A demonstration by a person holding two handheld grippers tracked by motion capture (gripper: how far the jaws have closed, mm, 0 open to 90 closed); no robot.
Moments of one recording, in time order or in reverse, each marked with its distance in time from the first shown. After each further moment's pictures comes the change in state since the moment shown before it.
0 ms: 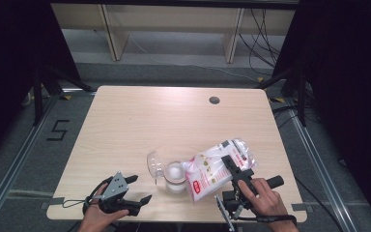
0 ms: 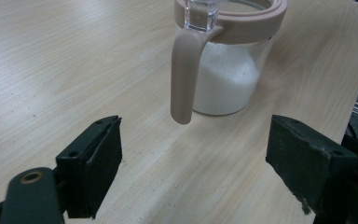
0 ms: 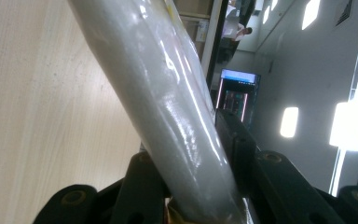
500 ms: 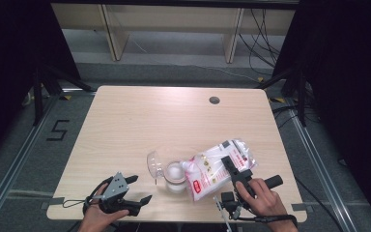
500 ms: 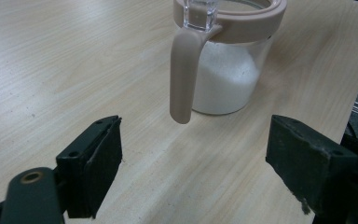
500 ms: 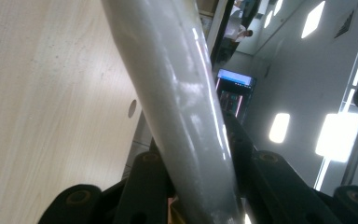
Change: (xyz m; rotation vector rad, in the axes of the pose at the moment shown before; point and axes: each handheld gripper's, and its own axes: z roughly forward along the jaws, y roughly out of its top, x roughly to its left) left arm 0.000 0.000 0.000 0.003 -0.004 0.006; right arm 0.012 0.000 0.003 0.032 0.001 -0.053
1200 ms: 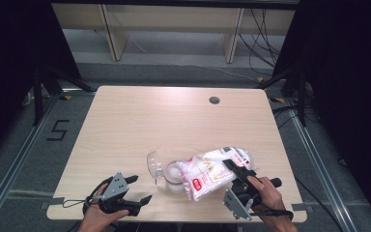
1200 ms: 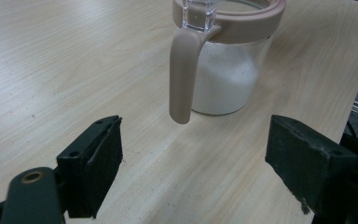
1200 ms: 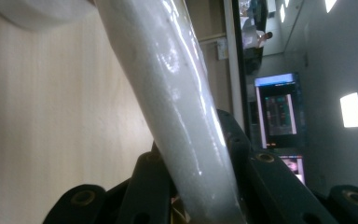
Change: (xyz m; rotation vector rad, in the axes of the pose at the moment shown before) left arm 0.000 0.000 0.000 -0.002 -0.006 0.000; right arm 0.004 -0.024 0.003 -0.151 0.143 0.444
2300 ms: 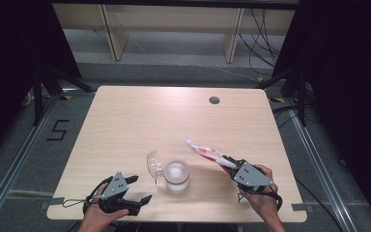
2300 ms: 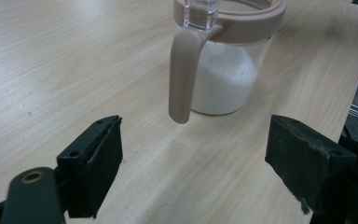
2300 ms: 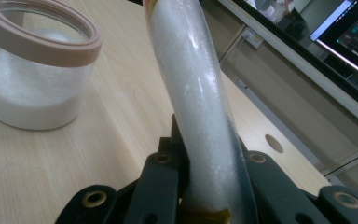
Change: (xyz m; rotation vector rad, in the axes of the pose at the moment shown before) left arm 0.001 0.000 0.001 -0.002 0.003 -0.014; right arm 0.007 -0.044 0.036 -0.153 0.162 0.710
